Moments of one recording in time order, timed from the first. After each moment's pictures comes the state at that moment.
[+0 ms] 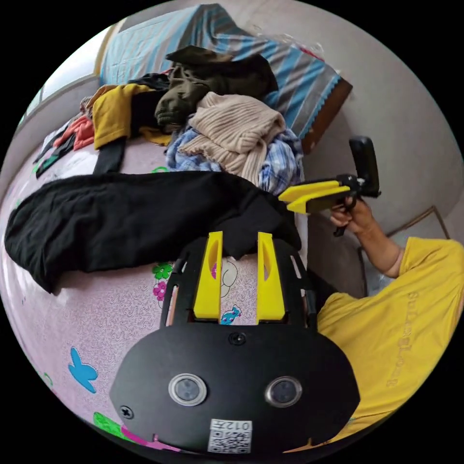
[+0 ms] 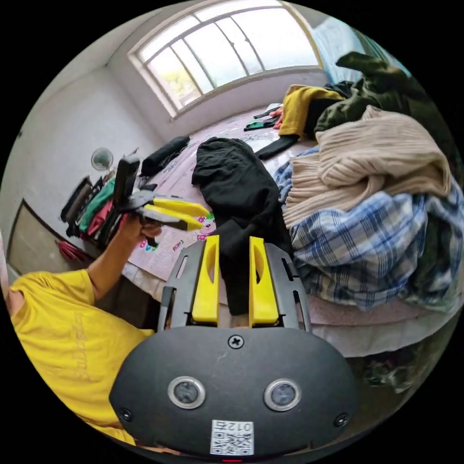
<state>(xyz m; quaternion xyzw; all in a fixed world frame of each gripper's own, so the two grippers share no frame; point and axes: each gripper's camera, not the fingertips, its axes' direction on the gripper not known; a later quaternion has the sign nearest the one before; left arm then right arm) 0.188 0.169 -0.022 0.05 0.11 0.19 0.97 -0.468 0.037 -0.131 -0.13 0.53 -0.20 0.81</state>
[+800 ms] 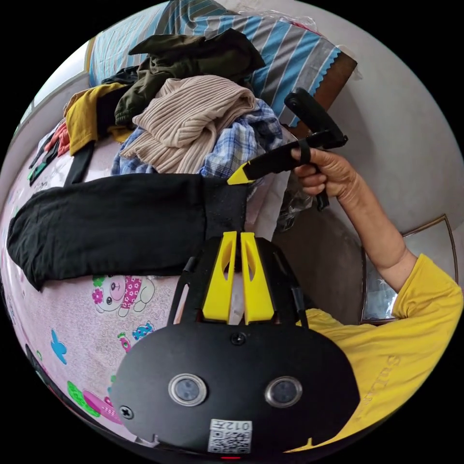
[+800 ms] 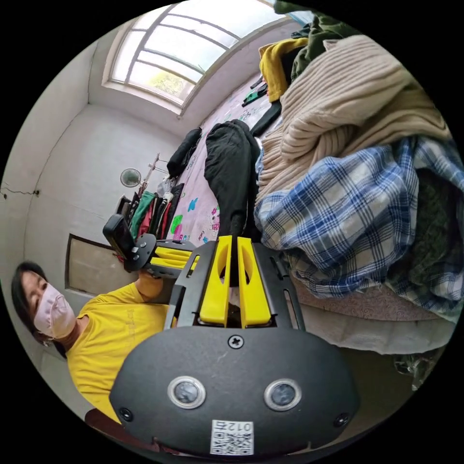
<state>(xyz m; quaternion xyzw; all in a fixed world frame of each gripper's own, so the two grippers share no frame) 0.316 0.162 0.107 0.00 0.12 0.13 0.98 -0.502 -0.085 -0.259 -0.20 0.41 -0.06 0.89</state>
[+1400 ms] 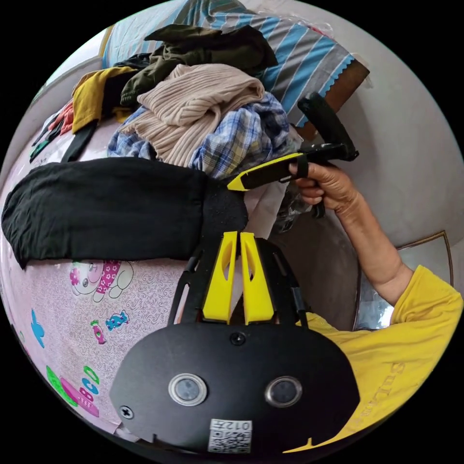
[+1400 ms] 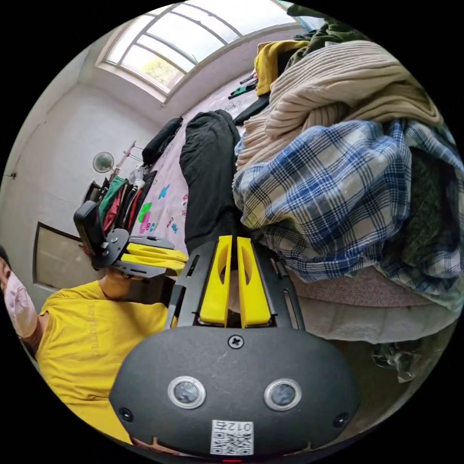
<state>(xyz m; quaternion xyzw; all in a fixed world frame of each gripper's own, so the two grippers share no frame) 0.284 0.159 0.201 -0.02 0.11 0.12 0.99 -0.502 -0.074 -0.279 -0.22 0.52 -0.10 0.82</state>
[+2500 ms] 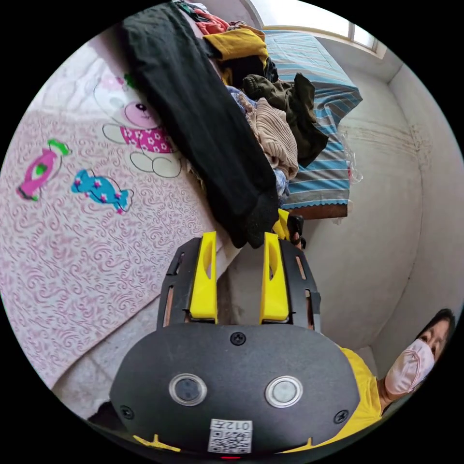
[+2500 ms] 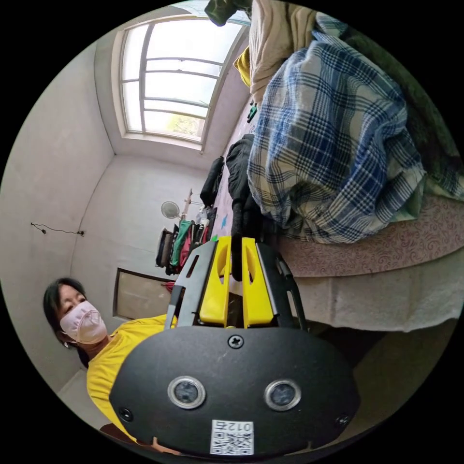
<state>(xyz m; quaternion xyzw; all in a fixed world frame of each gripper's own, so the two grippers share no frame) 0.001 0.228 0.261 0.06 0.45 -0.25 0.85 -0.539 -0.059 -0.437 -0.10 0.27 0.01 0.96</state>
